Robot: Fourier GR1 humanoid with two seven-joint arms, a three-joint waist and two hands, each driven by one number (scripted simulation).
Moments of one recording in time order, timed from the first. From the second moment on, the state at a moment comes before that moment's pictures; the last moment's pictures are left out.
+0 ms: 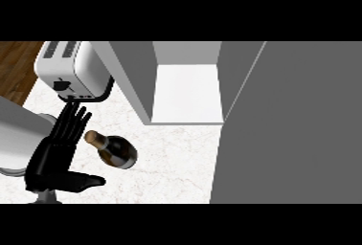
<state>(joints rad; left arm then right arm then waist) 0.03 0.14 0.11 -1.57 0.28 -0.25 -0.12 -0.12 -0.07 0.13 -2.46 -0.10 0.03 0.60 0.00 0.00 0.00</state>
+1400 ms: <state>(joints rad) -0.27 0.16 0.17 -0.54 0.10 -0.42 -0.74 -0.12 -0.04 0.15 -2.46 -0.07 0.05 0.59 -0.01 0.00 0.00</state>
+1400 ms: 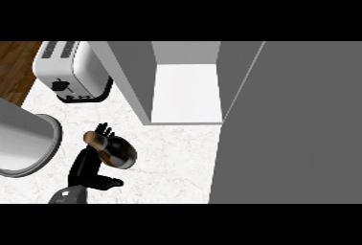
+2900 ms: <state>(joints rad) -0.46 0.09 0.20 -0.28 0.12 -0.41 -0.84 -0.10 -0.04 0.15 -2.47 -0.08 0.07 0.62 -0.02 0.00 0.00</state>
